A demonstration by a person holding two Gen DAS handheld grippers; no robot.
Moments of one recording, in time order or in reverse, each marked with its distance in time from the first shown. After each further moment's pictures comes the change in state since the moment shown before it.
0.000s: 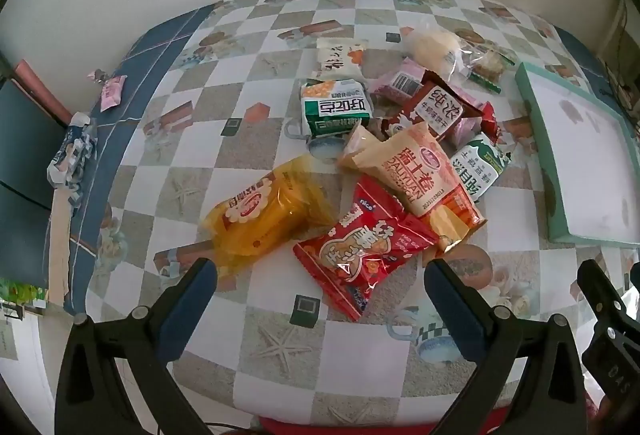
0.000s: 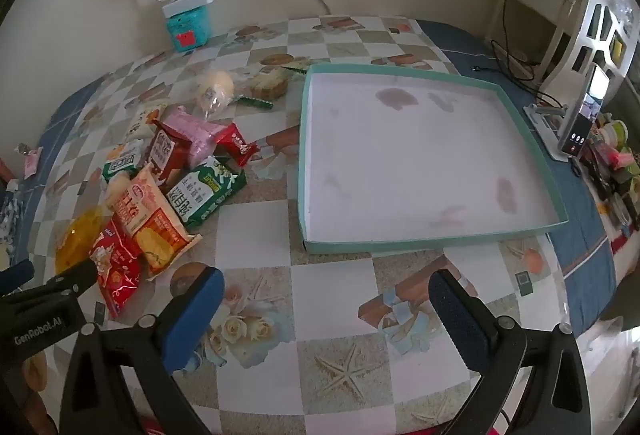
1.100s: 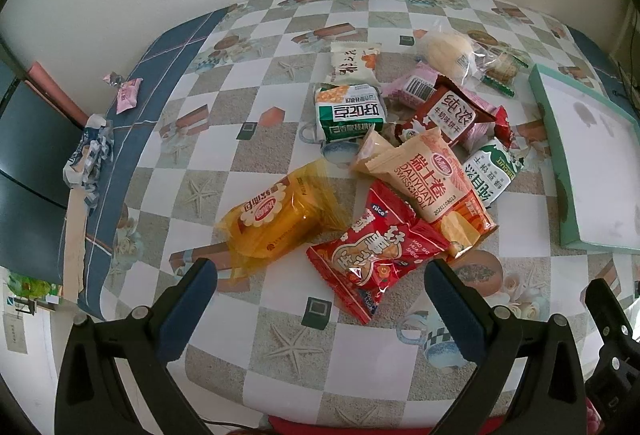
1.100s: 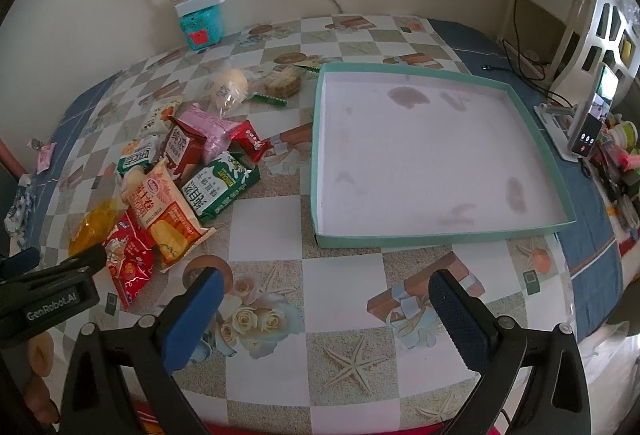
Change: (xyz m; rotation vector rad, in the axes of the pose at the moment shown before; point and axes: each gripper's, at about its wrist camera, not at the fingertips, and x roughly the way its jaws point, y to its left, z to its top) left arm -0.003 0.004 0.000 -0.010 -0.005 0.059; right arm -0.008 -0.005 -0.001 -0.017 0.010 0.052
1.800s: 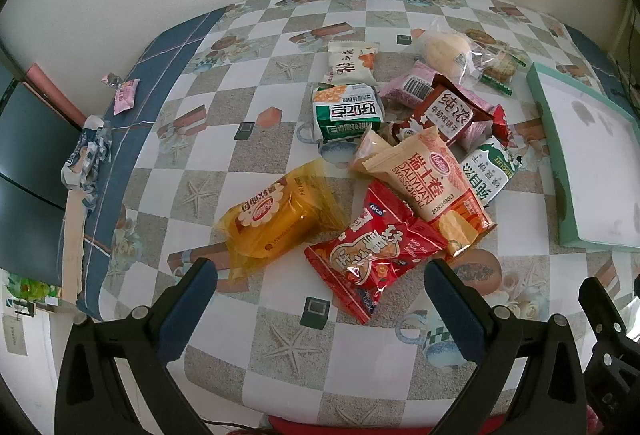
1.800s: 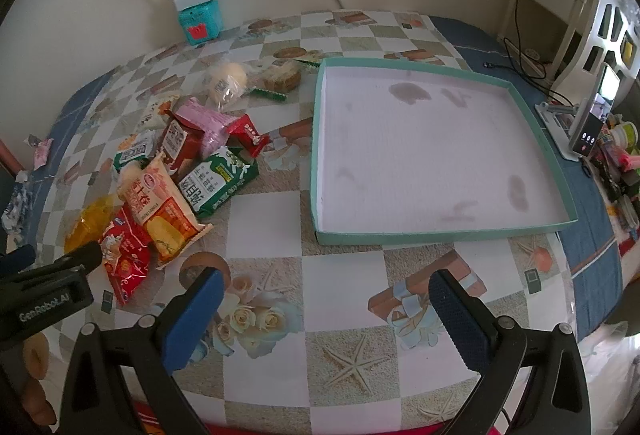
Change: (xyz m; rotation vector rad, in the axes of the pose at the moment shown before) left arm 0.000 -0.002 0.001 0.004 0.005 -0.005; right arm 0.005 0.003 -0.001 -0.004 0.012 -0.012
